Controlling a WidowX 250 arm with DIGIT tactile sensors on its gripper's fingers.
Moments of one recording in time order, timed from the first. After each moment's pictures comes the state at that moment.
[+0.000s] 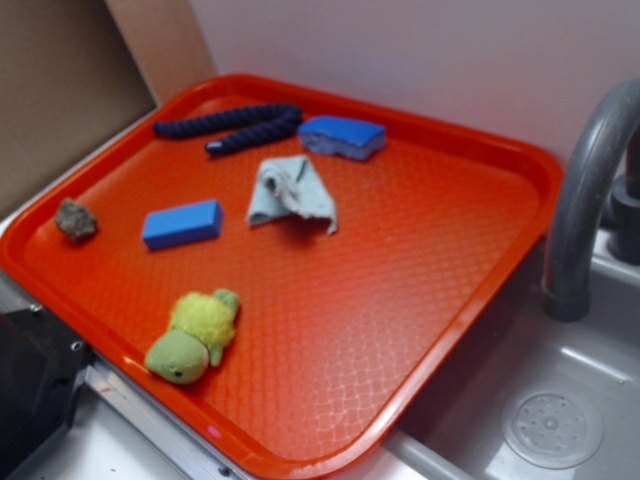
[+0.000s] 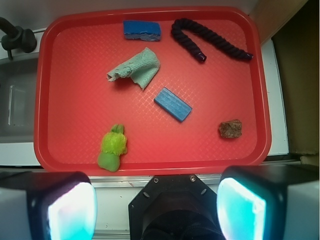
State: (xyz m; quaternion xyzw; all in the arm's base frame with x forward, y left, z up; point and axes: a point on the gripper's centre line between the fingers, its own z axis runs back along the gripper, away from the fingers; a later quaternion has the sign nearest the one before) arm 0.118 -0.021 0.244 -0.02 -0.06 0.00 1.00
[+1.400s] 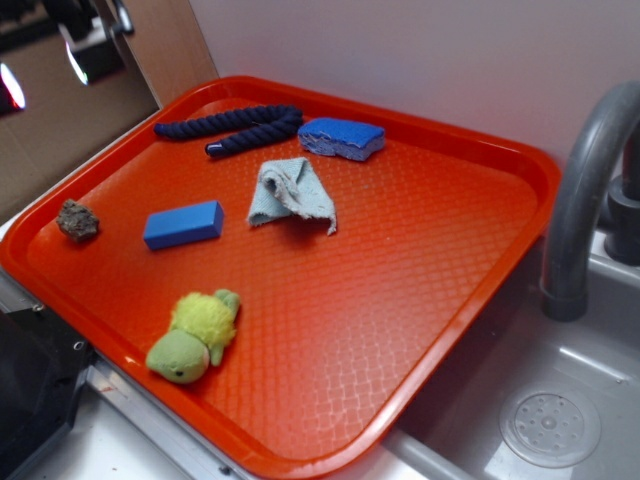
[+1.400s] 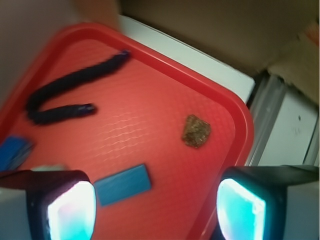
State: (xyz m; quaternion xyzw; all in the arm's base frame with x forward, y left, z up) arm 0.178 0.049 0.147 0.05 -0.05 0.54 0.84
